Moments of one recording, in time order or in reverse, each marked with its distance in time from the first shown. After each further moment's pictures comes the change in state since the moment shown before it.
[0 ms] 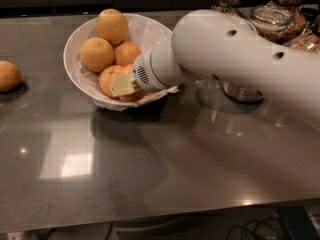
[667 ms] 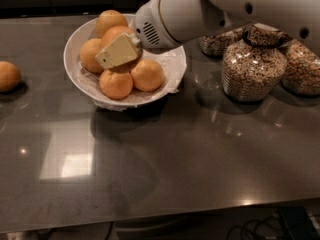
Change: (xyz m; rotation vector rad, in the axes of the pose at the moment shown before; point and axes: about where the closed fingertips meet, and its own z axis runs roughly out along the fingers) arm -0.071 0.027 -0.061 -0.119 -0.083 -0.279
